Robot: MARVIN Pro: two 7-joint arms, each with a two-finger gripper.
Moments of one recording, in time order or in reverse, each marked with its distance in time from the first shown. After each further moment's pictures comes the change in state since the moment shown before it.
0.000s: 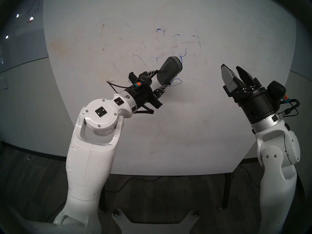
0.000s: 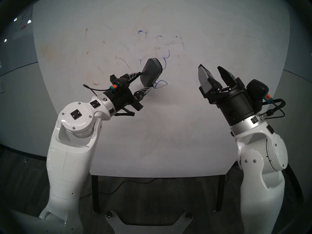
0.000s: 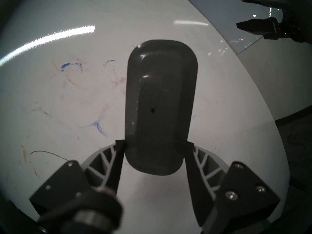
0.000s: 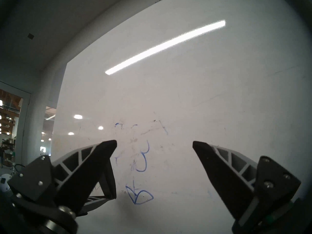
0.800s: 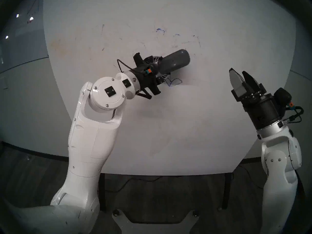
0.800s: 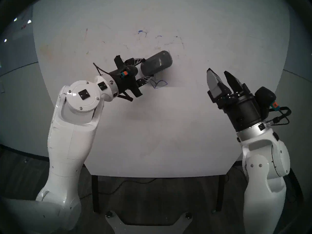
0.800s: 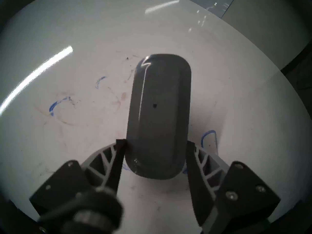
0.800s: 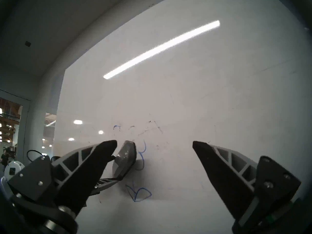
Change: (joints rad) left arm -0.231 0.001 0.055 0.107 0.266 -0.061 -0.077; right arm -0.056 -0.028 0.066 0.000 0.054 -0.026 0.061
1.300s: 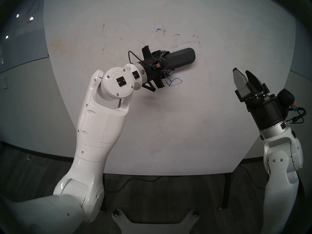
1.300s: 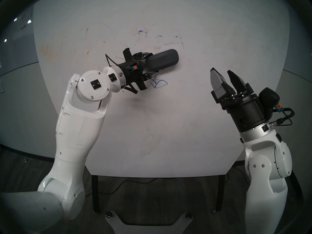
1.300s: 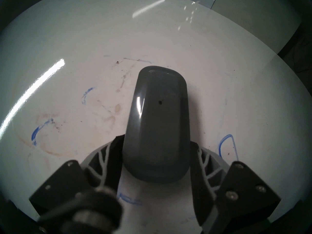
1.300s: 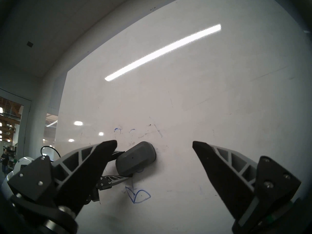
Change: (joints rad) left arm -0.116 -0.033 0.027 0.121 0.086 -0.088 -0.027; right arm -0.005 -0.007 0.026 0.000 0.009 -0.014 0.029
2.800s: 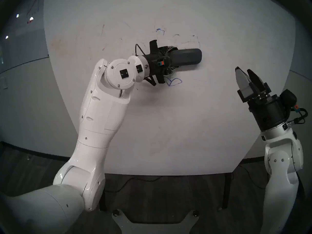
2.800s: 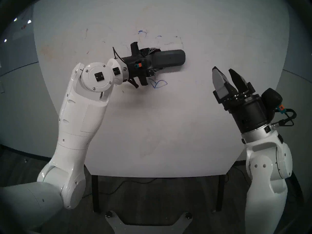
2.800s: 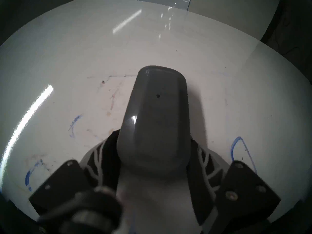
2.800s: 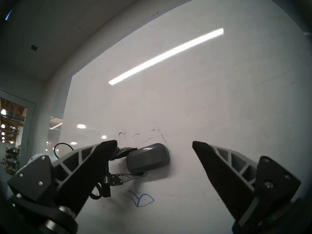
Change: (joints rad) left arm -0.074 0.009 0.002 0.080 0.033 -0.142 -0.059; right arm 0.002 -0.022 0.012 0.000 0.006 -0.006 0.041
